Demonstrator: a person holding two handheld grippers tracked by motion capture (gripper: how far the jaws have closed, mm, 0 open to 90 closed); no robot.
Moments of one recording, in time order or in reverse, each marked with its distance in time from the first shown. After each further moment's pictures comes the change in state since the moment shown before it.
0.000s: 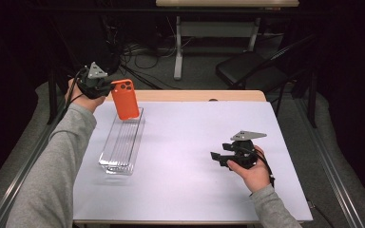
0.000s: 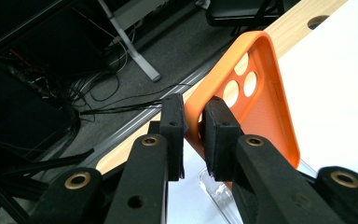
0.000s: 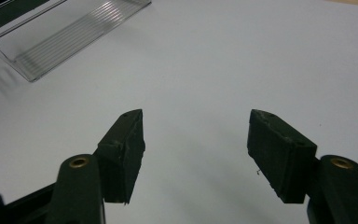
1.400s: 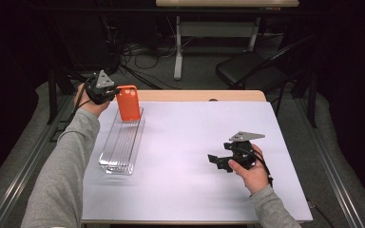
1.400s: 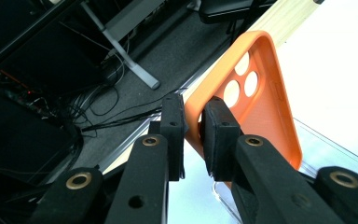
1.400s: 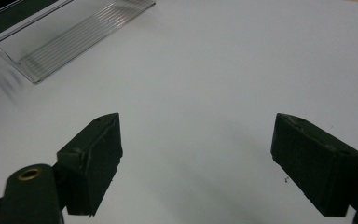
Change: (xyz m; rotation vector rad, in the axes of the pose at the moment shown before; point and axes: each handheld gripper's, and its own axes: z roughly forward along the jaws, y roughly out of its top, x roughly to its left) left arm 0.001 -0.027 0.044 -0.031 -0.018 0.117; right arm 0.002 -0.003 0.006 -0.009 0.015 0.011
